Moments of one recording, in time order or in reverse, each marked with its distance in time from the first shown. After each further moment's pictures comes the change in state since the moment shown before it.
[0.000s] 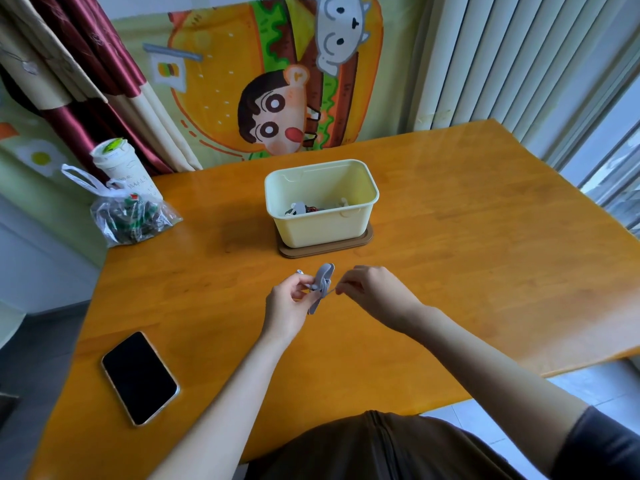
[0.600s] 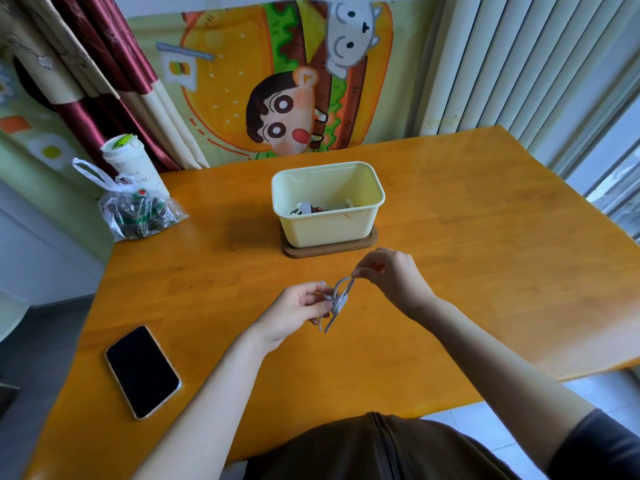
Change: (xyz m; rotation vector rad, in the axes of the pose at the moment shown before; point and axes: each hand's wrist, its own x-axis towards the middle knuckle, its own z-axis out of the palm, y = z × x) left_hand -0.007 0.014 -0.019 -0.223 -0.459 -0.138; right_hand 0.008 0.012 -0.013 0.175 0.226 0.023
